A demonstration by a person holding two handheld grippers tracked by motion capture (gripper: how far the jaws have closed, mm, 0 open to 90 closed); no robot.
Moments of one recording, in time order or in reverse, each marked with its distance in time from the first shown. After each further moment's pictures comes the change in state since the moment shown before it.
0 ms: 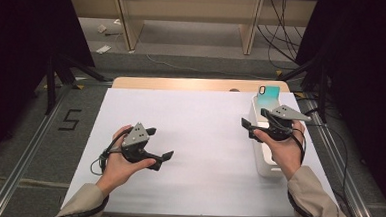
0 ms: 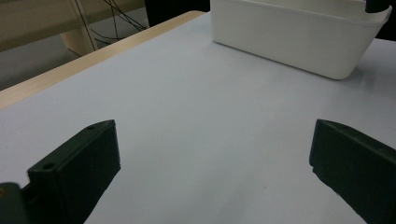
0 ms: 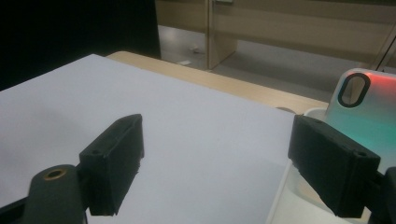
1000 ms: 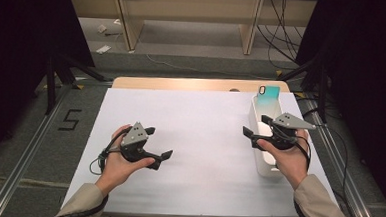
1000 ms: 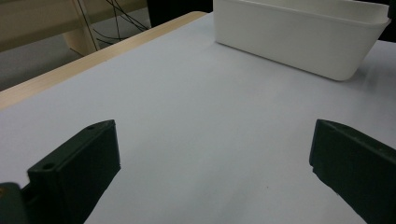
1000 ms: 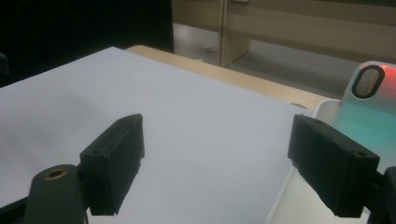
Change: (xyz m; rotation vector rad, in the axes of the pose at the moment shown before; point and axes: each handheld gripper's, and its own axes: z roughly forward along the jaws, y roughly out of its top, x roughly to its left) left arm 0.003 0.000 -0.001 -0.001 0.005 -0.002; right arm 0.006 -0.011 -0.019 0.000 0.054 -0.037
